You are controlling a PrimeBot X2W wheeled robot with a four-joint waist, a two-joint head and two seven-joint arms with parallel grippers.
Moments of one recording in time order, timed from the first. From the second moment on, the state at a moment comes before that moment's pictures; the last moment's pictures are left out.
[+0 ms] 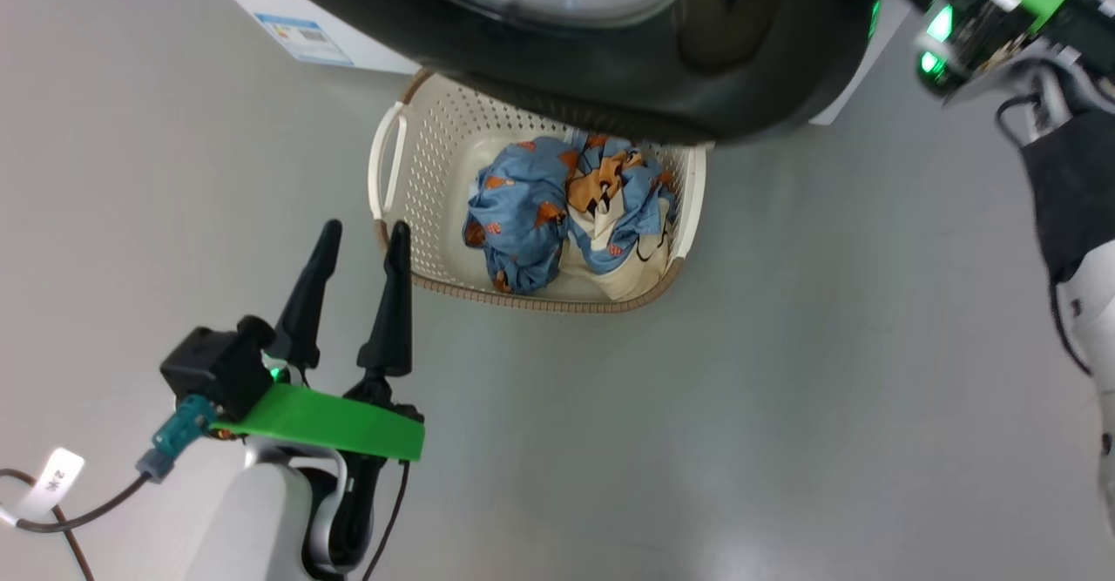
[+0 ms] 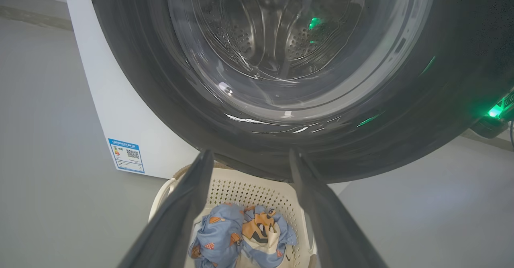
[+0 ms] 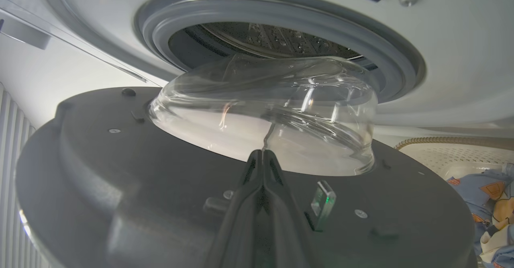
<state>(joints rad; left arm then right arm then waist) -0.35 0.02 -0.23 0.15 -0.45 -0.13 -0.26 -1.13 -0.31 0.21 0.63 1.65 0.13 0.72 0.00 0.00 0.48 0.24</state>
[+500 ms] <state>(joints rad) -0.26 0.02 -0.22 0.17 -0.42 -0.13 -0.26 -0.94 -0.26 0.24 0.53 1.64 0.13 0.78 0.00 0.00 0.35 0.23</state>
